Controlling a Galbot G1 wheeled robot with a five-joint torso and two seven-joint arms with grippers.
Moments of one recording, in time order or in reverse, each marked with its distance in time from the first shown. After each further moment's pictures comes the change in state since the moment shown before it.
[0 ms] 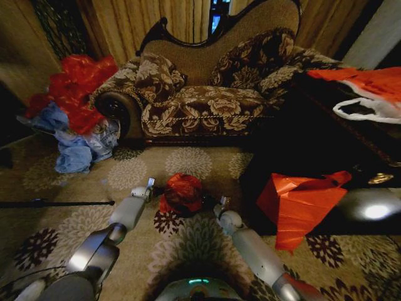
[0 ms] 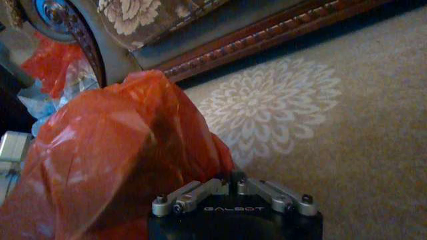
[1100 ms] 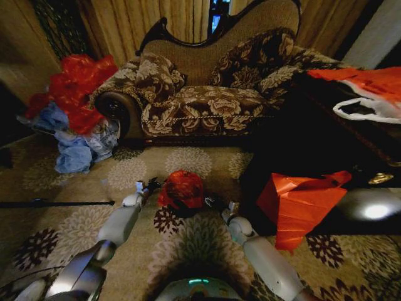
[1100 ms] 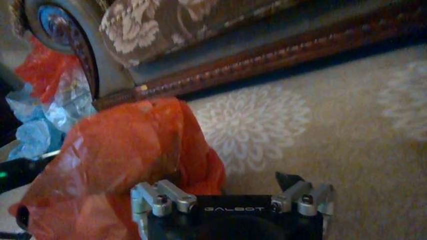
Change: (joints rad) left arm 0.252 0.102 -0.170 -0.349 -0.234 -0.309 -0.183; right arm -0.136 -0.116 0.054 0.228 -0.053 0.033 0.078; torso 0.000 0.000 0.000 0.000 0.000
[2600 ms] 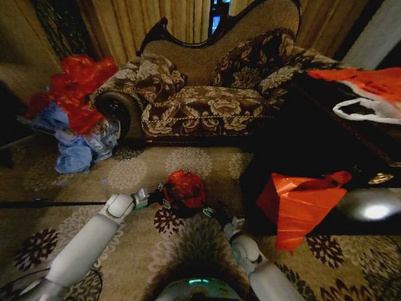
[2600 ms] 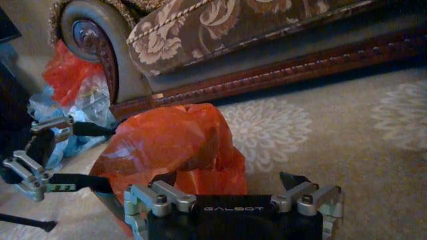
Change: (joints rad) left arm 0.231 0.215 0.046 -0.642 0.503 0.127 0.365; right arm -0.252 0.006 0.090 0.254 -0.164 0.003 0.023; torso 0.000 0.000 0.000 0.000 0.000
